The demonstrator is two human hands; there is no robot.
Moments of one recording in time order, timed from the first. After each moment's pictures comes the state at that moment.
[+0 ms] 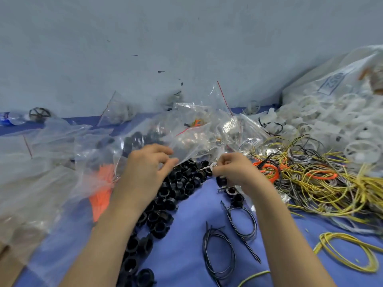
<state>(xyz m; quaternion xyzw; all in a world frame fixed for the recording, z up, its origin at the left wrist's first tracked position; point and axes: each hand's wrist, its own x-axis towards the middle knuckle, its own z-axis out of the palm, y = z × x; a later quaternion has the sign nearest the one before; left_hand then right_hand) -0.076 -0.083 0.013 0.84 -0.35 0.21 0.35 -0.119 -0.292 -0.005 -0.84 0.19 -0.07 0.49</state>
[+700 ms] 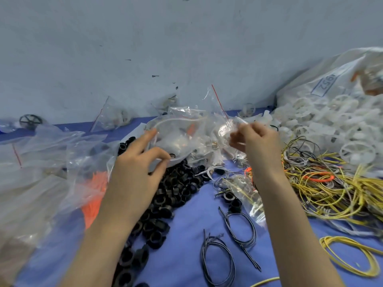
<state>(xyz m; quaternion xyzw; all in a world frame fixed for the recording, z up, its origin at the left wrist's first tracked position) -0.089 -0.083 0.028 0.85 -0.32 0.23 0.35 -0.132 -0.297 0.037 -0.68 0.17 -0.39 0.60</state>
